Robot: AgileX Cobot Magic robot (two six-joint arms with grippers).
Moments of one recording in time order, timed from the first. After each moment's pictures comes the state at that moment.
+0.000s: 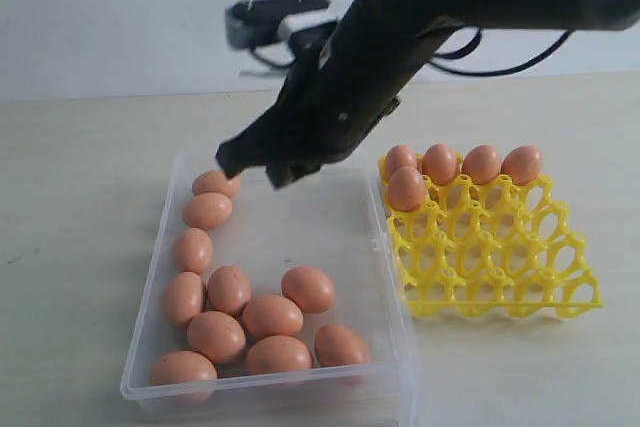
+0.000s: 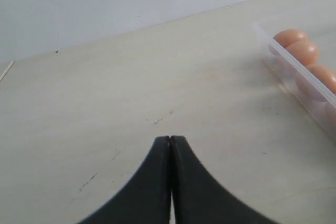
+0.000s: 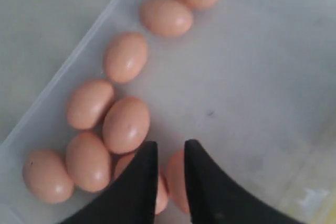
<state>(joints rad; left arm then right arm) -0.01 0.01 0.00 -0.05 0.37 0.24 0.70 1.84 -1.42 0.20 0.76 -0.07</state>
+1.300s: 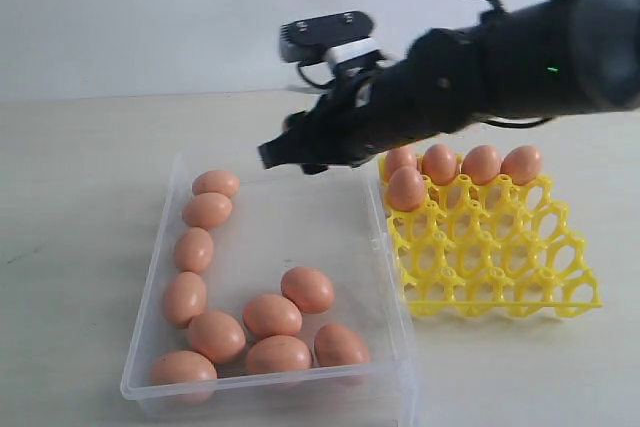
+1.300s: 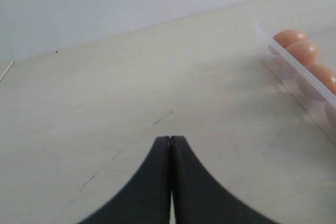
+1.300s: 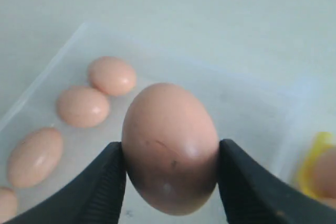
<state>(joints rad) -0.01 0.01 0.00 -0.05 0.37 0.24 0.61 1.82 -1.14 0.17 0.15 -0.05</state>
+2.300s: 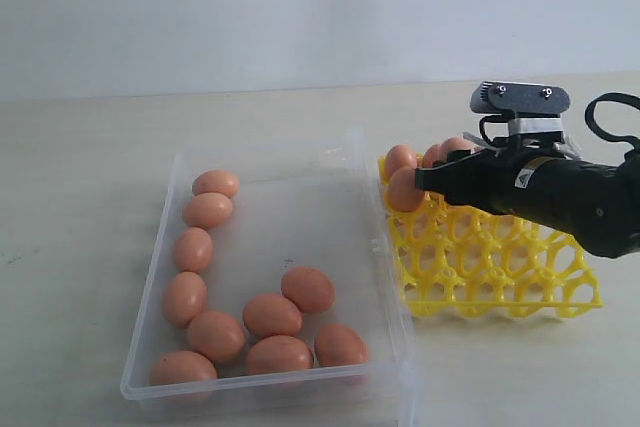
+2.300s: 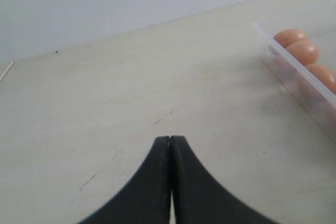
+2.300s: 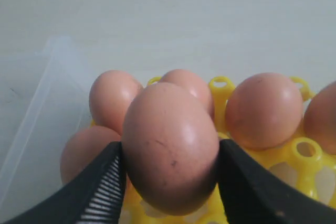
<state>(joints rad) -0.01 0.01 0.00 -0.05 0.37 0.24 0.31 1.84 -0.70 0.08 -0.46 0.17</state>
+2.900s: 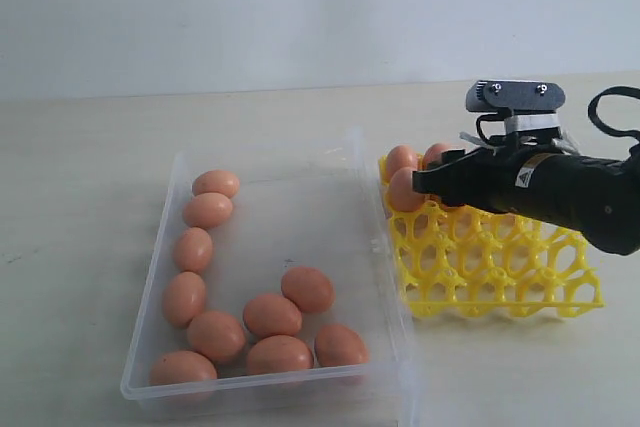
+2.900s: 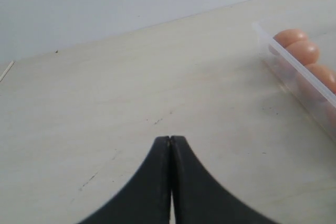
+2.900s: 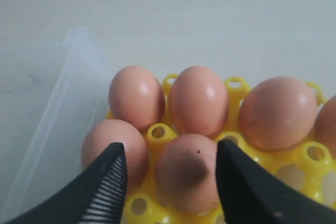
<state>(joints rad) -0.01 0.01 0.00 -0.05 0.37 0.24 0.31 1.81 -0.70 0.00 -0.41 0.20</state>
